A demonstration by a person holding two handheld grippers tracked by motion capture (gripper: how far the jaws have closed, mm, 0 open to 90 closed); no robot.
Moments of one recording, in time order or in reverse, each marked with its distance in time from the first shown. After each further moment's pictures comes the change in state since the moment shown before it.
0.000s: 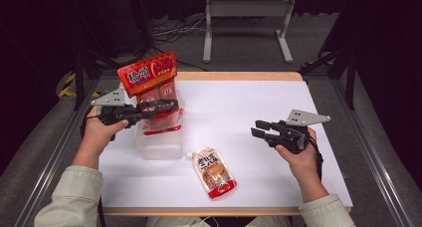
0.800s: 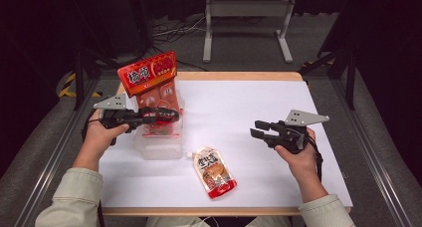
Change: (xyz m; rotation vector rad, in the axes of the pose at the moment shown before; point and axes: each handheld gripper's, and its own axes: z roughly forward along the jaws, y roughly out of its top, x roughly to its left) left arm 0.003 -0.017 0.005 0.027 -0.026 -0.044; right arm 0.000 -0.001 0.002 0.005 0.009 0.005
